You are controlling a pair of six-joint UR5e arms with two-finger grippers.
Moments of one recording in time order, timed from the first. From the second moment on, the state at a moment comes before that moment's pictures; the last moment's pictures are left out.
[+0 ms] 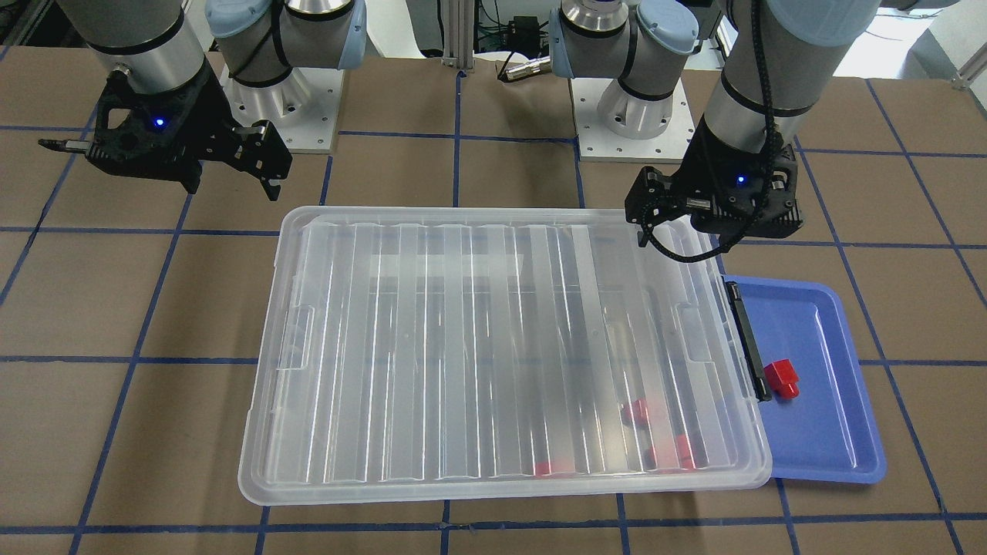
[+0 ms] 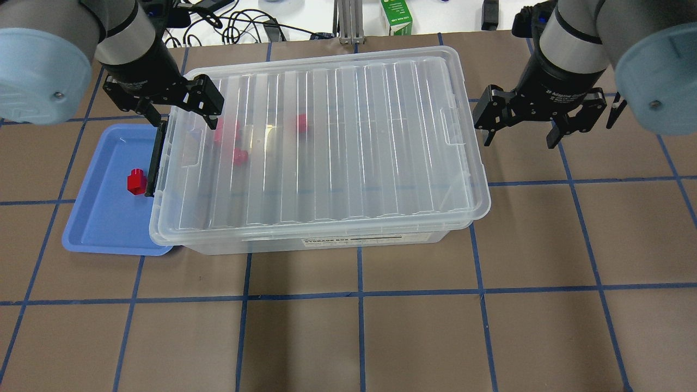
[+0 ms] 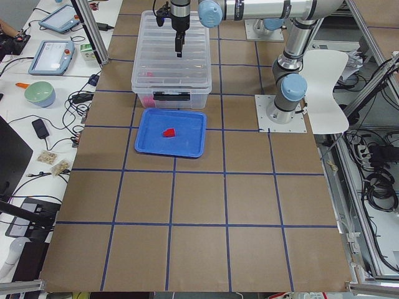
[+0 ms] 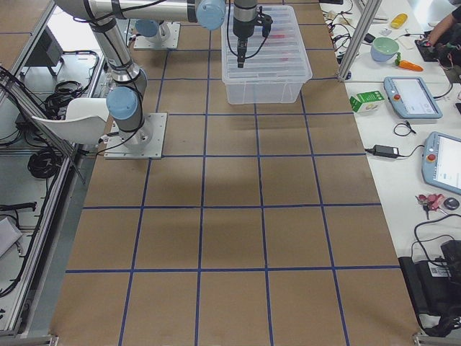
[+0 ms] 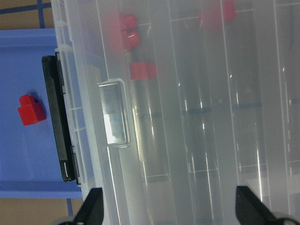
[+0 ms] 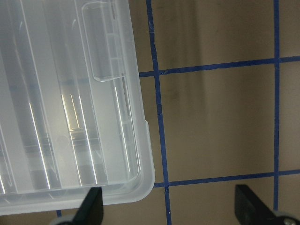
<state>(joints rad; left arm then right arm) -1.55 -1.64 -1.57 -1.46 1.60 0.11 1.56 -1.61 1.65 -1.59 -1.56 0.08</state>
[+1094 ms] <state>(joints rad) -1.54 -1.63 -1.56 -1.46 1.60 0.11 1.54 -1.58 1.65 -1.63 -1.55 0.08</state>
